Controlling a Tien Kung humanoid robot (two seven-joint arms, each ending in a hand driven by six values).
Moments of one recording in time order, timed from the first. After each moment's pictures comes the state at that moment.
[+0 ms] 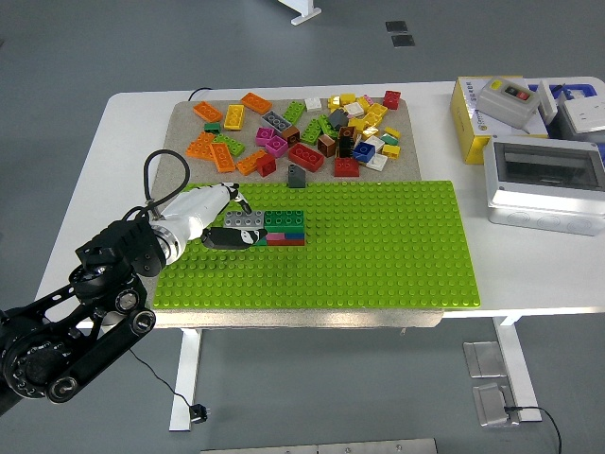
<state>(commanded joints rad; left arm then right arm) -0.57 0.30 -0.72 -1.39 1.85 -0.06 0.46 0.16 -0.17 0.80 0.18 -0.35 -0.26 -0.04</state>
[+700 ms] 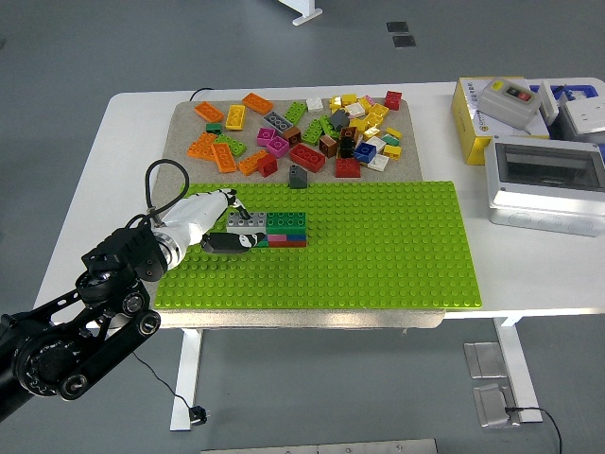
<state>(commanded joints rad) -0.57 0.28 -0.70 -1.33 1.85 -0.04 0.42 0.16 -0.17 0.81 0.18 -0.34 -0.26 -0.04</state>
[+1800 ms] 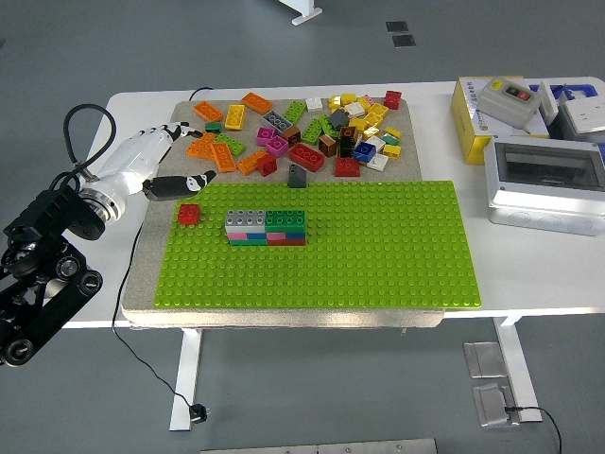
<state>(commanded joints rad) -0.63 0.43 -0.77 -1.25 1.77 0.15 0.13 0.16 -0.17 0.81 0.18 -0.36 -0.26 -0.05</state>
